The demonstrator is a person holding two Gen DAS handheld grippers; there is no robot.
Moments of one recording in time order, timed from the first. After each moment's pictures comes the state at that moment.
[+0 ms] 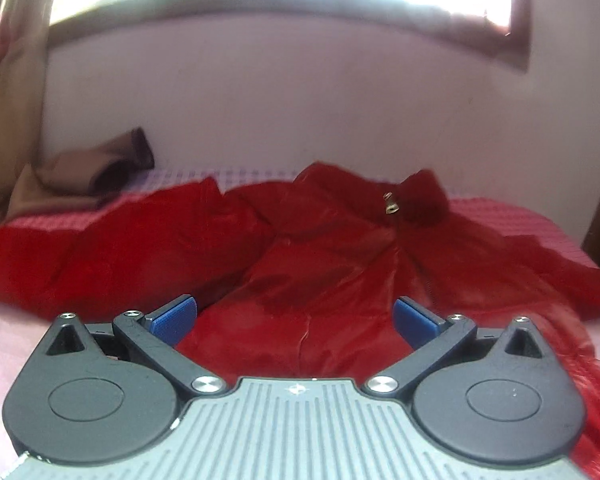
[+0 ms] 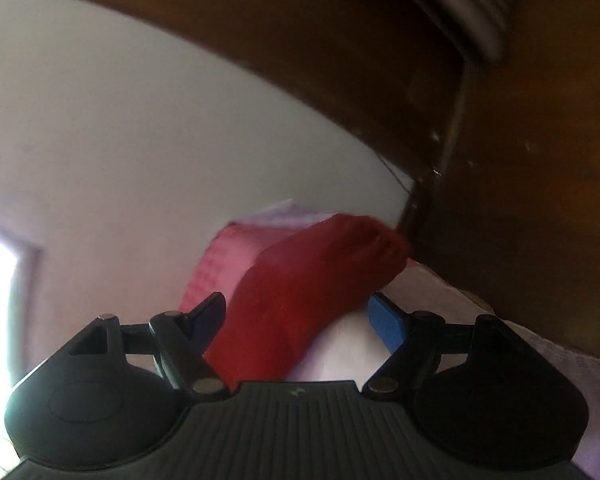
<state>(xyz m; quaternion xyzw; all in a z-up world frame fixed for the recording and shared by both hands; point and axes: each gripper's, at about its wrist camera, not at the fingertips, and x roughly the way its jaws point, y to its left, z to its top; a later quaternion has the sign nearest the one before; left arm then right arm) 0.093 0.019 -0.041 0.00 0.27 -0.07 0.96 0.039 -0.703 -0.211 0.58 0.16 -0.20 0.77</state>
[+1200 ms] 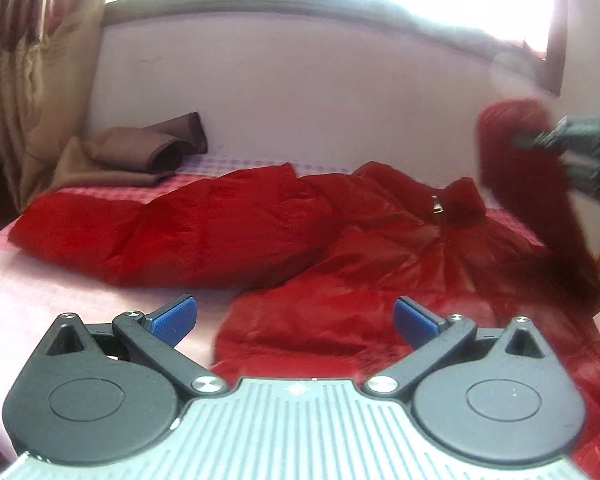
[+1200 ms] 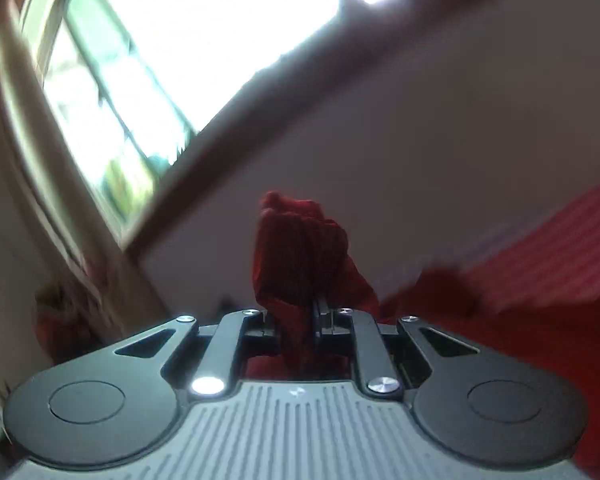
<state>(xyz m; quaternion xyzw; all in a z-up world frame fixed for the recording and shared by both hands) 0.056 0.090 -0.035 -0.04 0.27 -0.03 0.96 0.298 -0.298 -0.059 0.28 0.20 0.19 0.92</state>
